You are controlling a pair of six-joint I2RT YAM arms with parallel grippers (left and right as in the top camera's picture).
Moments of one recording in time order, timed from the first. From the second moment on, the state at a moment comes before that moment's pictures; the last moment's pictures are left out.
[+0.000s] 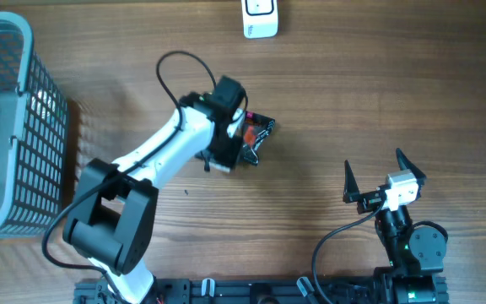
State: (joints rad) left arm -0.51 1.85 1.25 -0.92 0.05 -0.16; right arm 0.04 0.01 0.01 0.01 -0.16 -0.12
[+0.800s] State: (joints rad) left arm -0.52 1.08 1.17 -0.71 -0.06 -0.16; right arm 0.04 0.01 0.01 0.01 -0.16 -0.12
